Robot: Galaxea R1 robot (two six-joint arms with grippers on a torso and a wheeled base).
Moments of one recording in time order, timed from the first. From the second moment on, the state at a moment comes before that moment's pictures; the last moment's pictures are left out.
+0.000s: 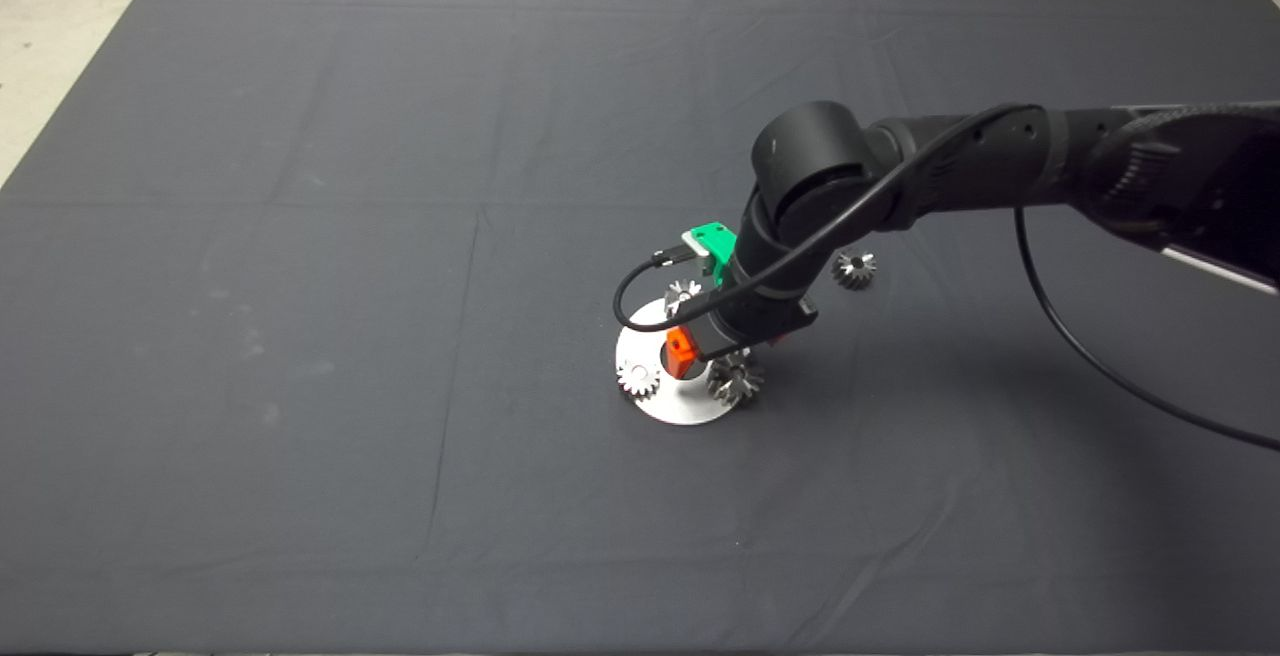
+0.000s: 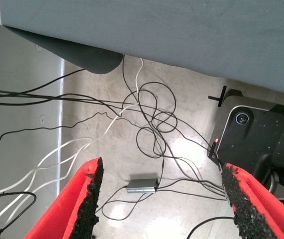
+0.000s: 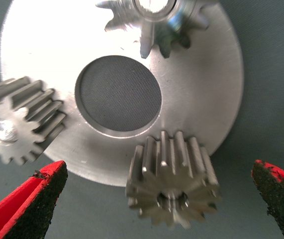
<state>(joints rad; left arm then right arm) -0.45 0.97 -0.30 0.43 1.49 -0.92 0.30 2.81 -1.19 -0.29 -1.53 1.31</state>
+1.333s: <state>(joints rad) -0.45 0.96 -0.30 0.43 1.48 -0.93 0.29 2.78 -1.18 -0.31 -1.53 1.29</state>
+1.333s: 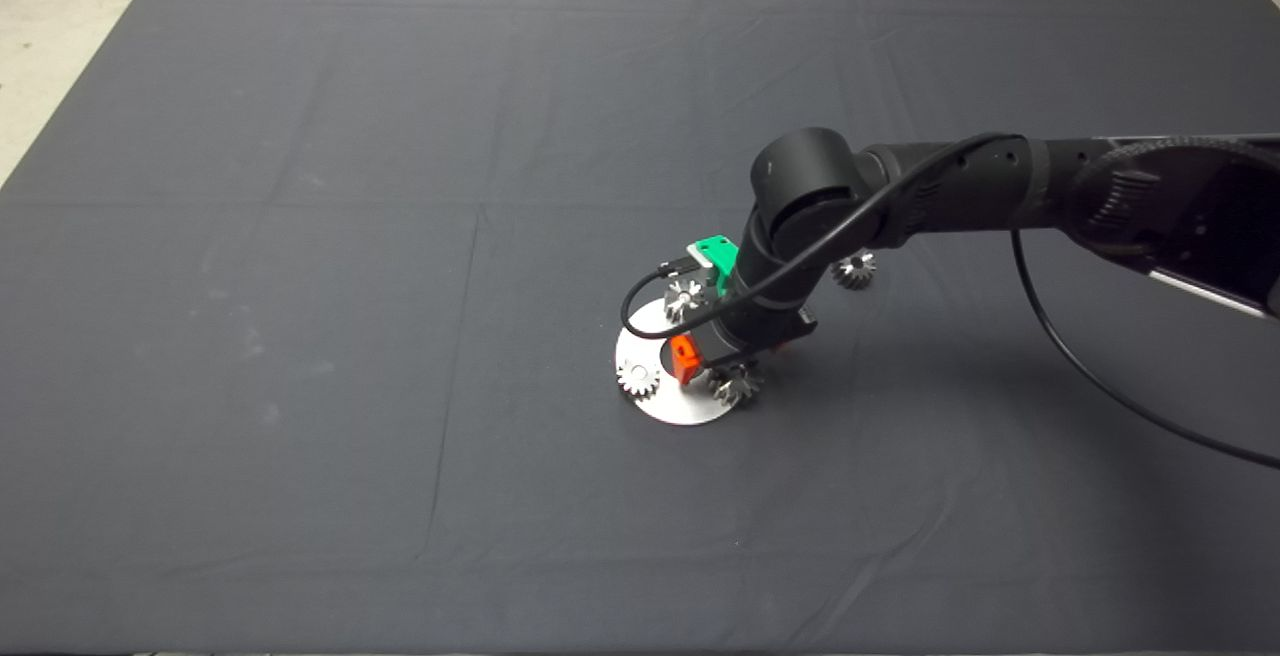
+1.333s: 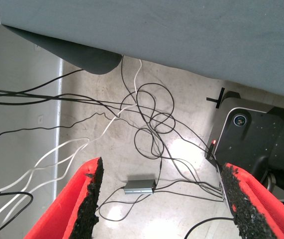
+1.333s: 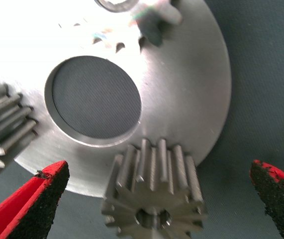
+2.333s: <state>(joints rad) -0.45 0.96 -0.30 0.43 1.48 -0.94 0.29 2.77 -1.15 -0.31 -1.53 1.29</state>
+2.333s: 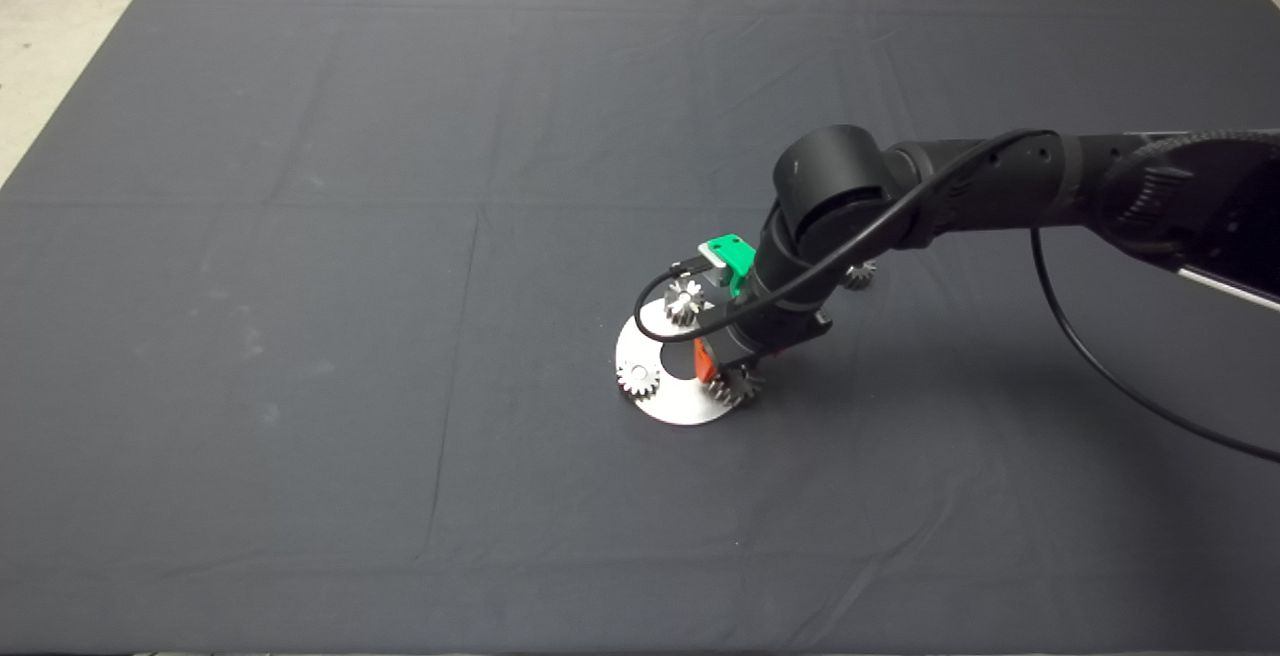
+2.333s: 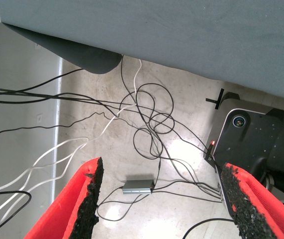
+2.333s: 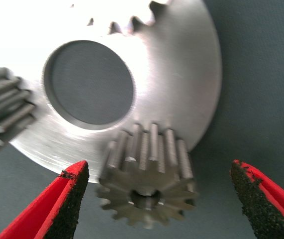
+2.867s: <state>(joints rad) -0.45 0.96 -0.30 0.43 1.48 -0.94 0.29 2.80 -1.17 -0.31 -1.53 1.29</state>
